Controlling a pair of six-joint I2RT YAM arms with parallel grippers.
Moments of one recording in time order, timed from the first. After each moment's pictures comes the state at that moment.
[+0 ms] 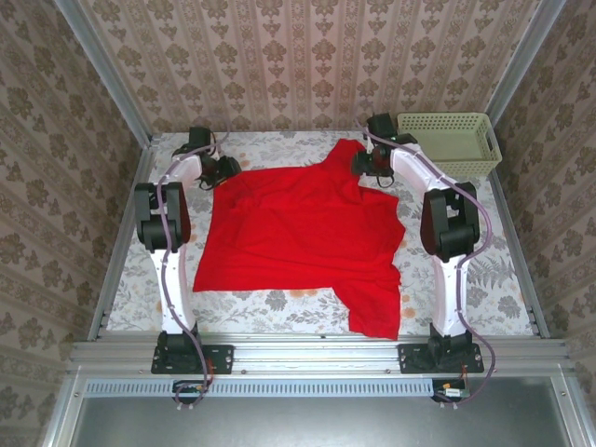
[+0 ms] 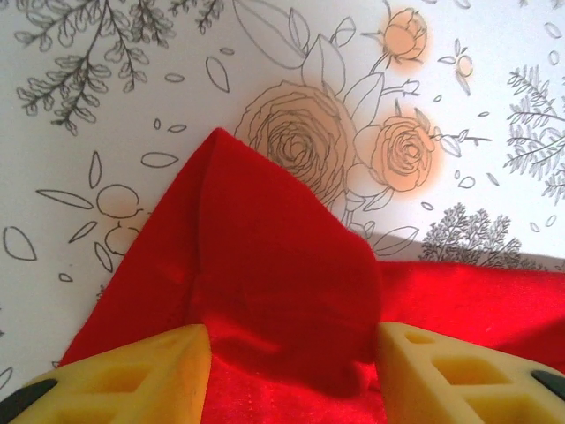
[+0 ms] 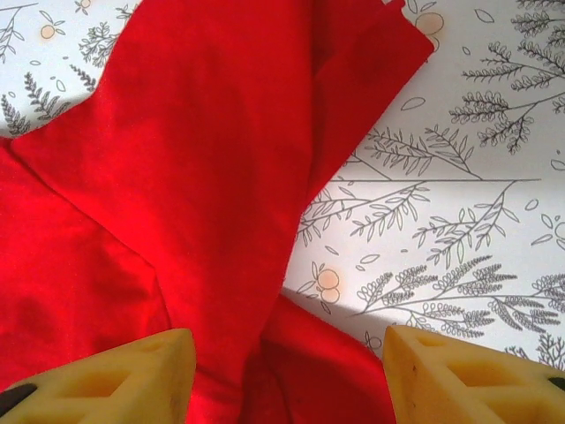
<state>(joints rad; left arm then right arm) -0.06 2.32 1.83 -0.56 0.30 -0.43 0.19 2.17 1.85 -0.70 -0.02 0.24</state>
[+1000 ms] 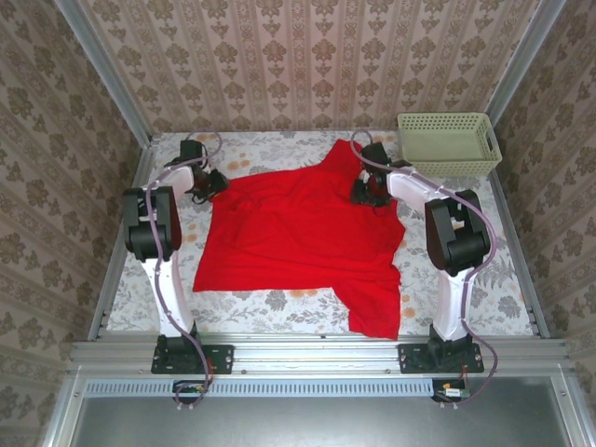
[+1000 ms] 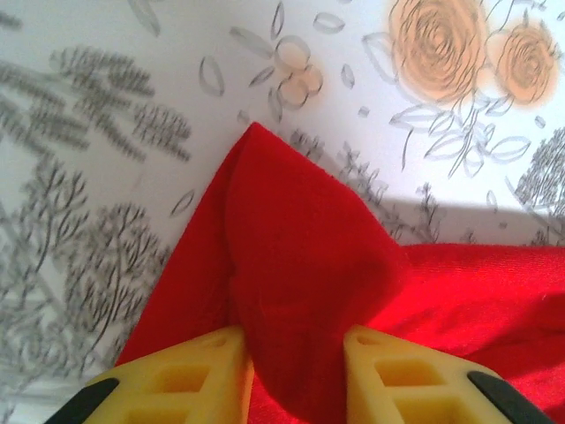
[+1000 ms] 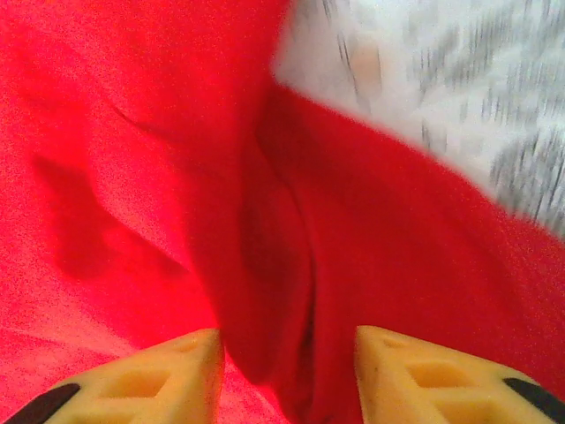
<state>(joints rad) -0.02 2.15 1.54 -0.48 0.25 -0.44 0.26 2.02 1.45 -0.60 -0.03 0.41</state>
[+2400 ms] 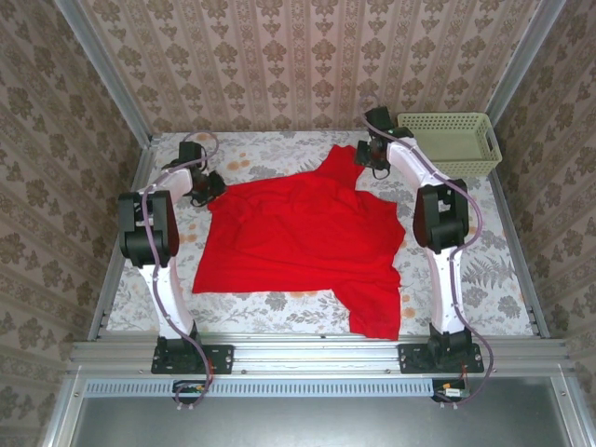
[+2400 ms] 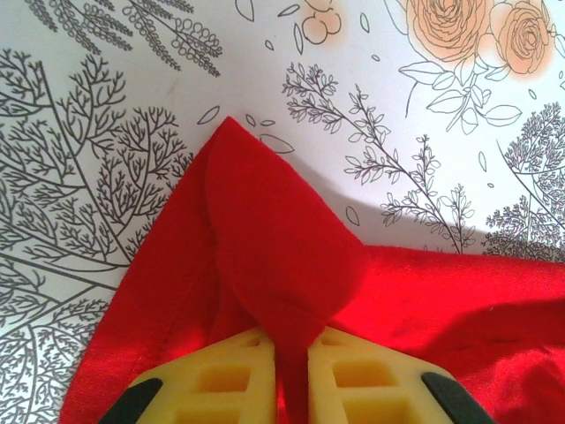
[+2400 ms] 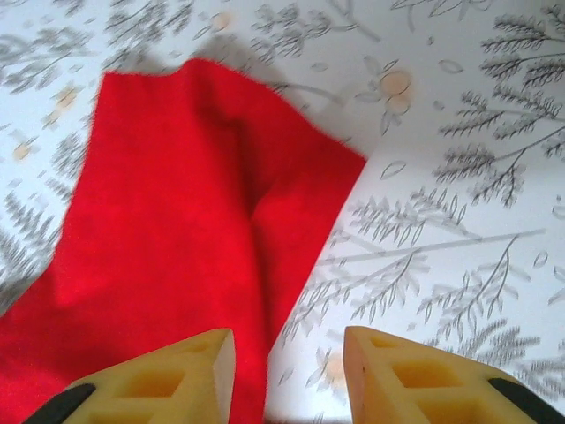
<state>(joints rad) -0.03 2.08 1.49 -0.51 0.25 -0.53 0.18 2.36 2.12 -0.77 0.02 0.41</state>
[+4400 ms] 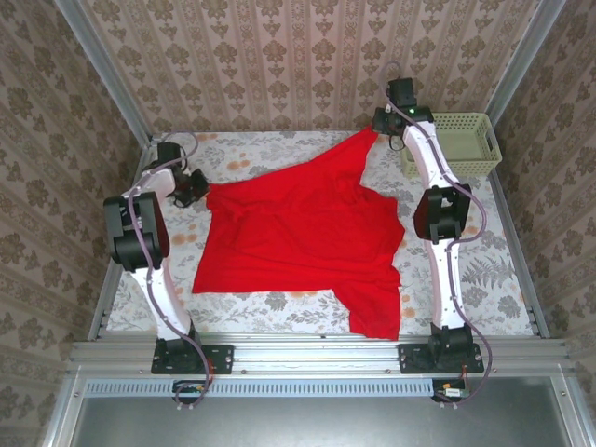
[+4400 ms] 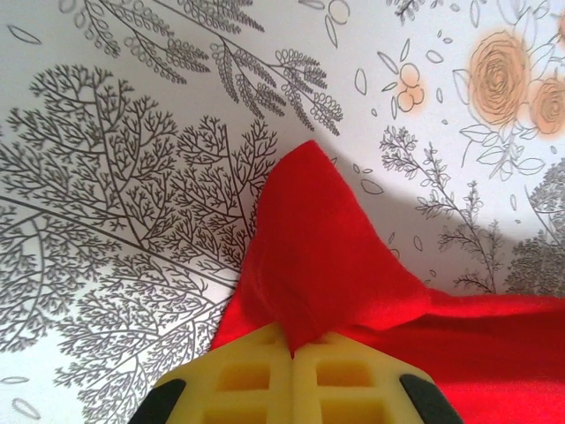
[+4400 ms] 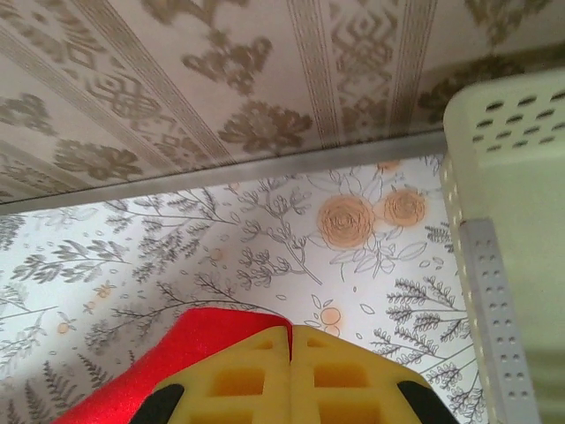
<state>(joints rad) 0.08 2.04 1.48 -0.54 0.30 -0.49 0.08 2.52 2.59 -0.83 0.02 0.27</state>
